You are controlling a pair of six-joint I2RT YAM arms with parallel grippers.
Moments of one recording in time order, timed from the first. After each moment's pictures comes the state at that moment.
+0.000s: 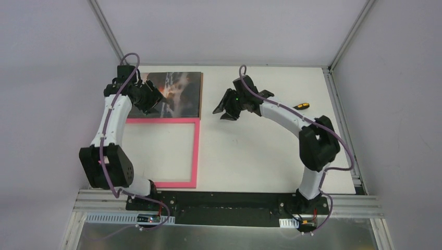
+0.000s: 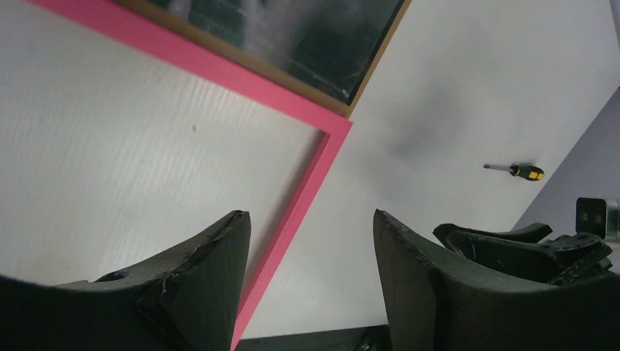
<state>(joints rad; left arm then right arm) 0.12 1.41 1.31 -0.90 0.26 -0.66 0.65 1.77 1.39 -0.49 -0.25 1.03</state>
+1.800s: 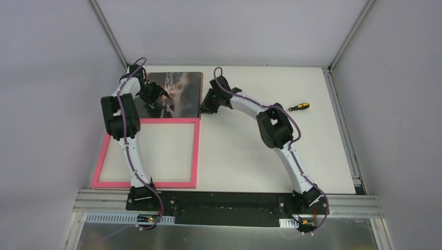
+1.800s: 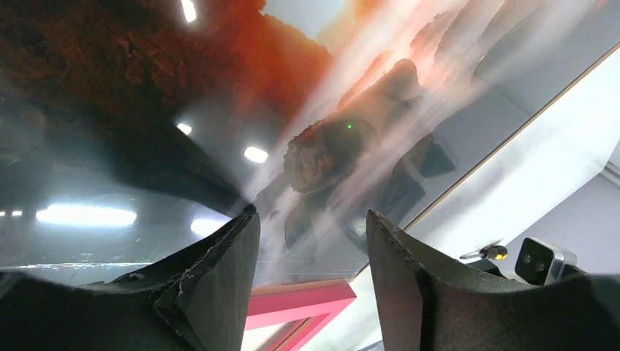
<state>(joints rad) 0.19 2.22 1.74 -0.72 0.39 -0.70 0.68 2.48 2.03 -0.39 -0.27 1.08</state>
